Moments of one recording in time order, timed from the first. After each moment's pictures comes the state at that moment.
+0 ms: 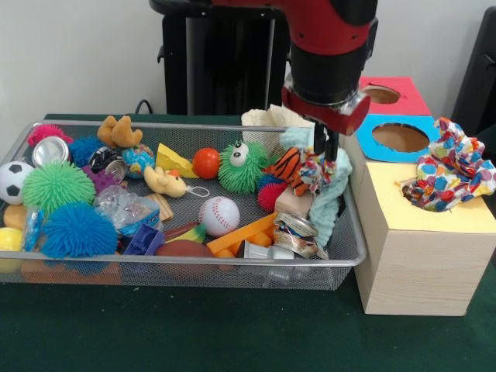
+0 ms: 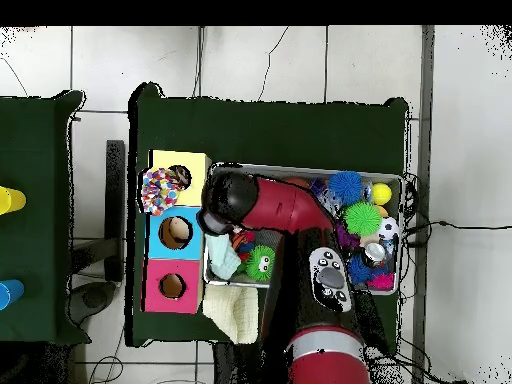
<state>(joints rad) -0.16 -0.54 0.01 1.52 0.11 0.84 2.23</state>
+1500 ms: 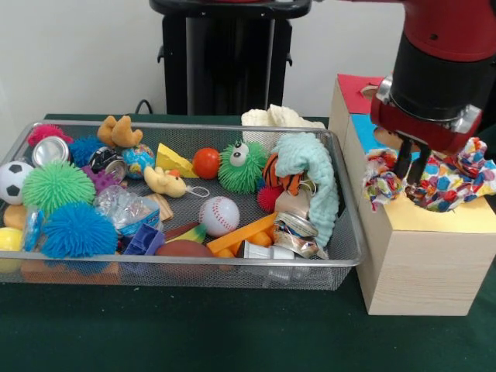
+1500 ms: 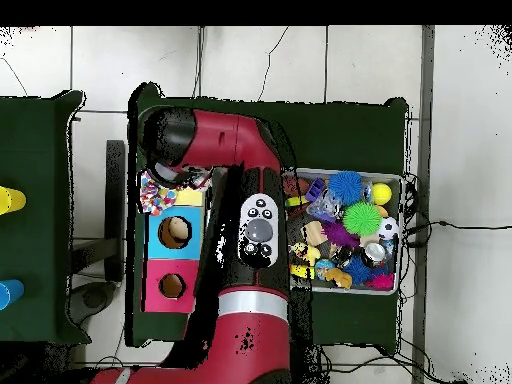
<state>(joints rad) 0.03 -0.36 -0.10 1.02 0.17 1.13 2.30</state>
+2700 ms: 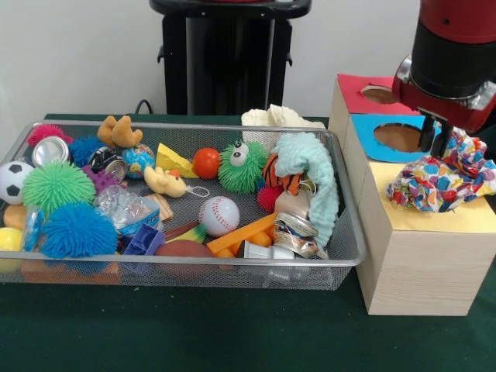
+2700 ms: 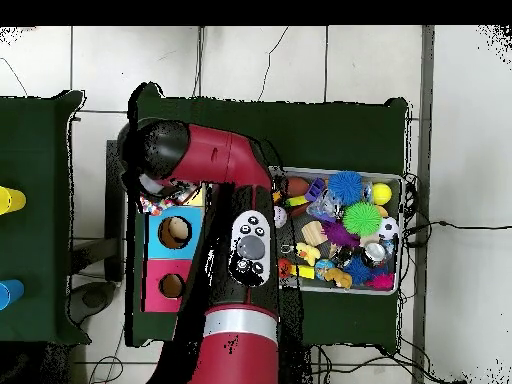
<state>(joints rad) 0.06 -0.44 -0.12 1.19 0.28 1.12 2.31</state>
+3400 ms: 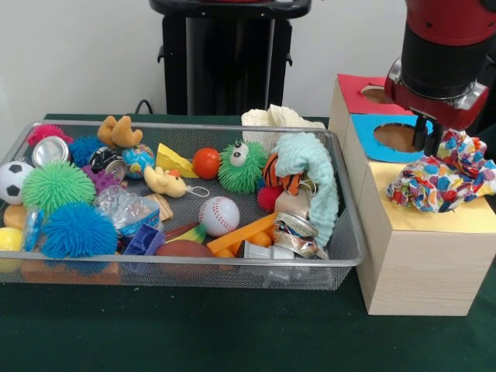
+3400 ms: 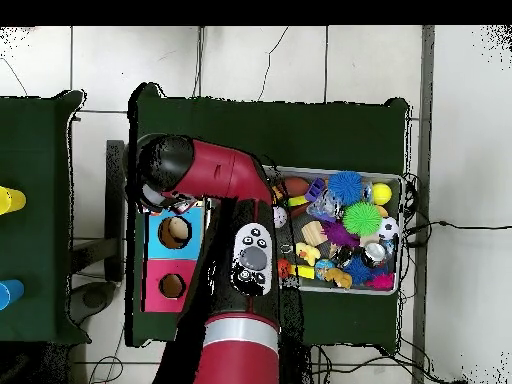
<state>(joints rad) 0.07 -0.46 -0.12 1.28 0.31 1.05 2.31</state>
